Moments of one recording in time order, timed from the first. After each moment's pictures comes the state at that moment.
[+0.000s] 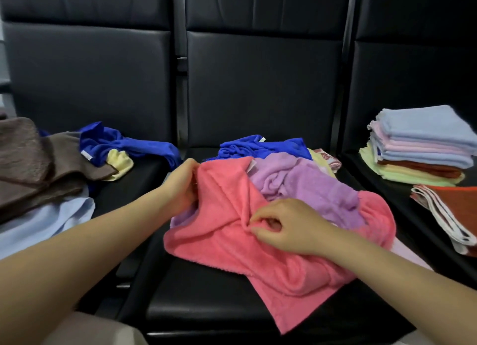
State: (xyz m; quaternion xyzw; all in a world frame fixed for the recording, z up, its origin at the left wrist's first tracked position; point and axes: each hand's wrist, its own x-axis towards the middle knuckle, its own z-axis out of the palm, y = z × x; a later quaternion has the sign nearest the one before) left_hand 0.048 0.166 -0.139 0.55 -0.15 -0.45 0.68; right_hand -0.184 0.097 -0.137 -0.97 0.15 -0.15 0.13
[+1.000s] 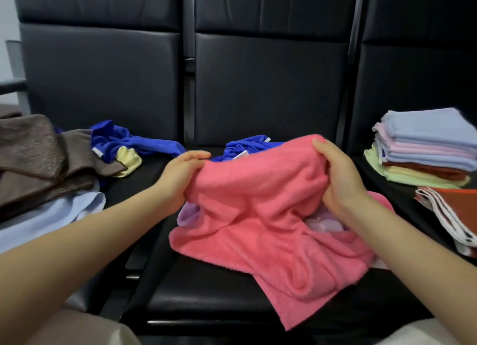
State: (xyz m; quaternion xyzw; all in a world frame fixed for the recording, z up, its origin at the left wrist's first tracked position) left_hand 0.040 0.192 -0.118 0.65 -0.28 -0.26 0.66; right_hand -0.183 0.064 -0.091 -0.53 0.20 -0.47 0.68
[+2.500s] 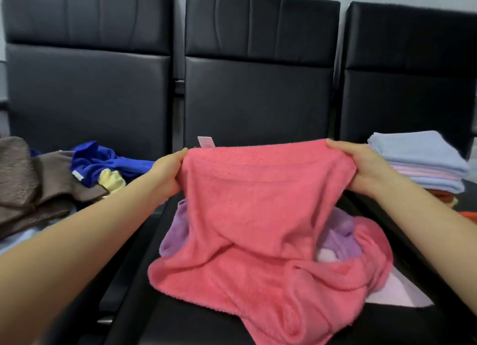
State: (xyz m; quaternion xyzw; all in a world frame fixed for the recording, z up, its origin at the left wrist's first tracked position) left_hand 0.079 0.142 -0.090 0.55 -0.14 -0.38 0.73; right_hand -0.221 -0.021 -0.042 -0.51 0.32 -0.32 0.73
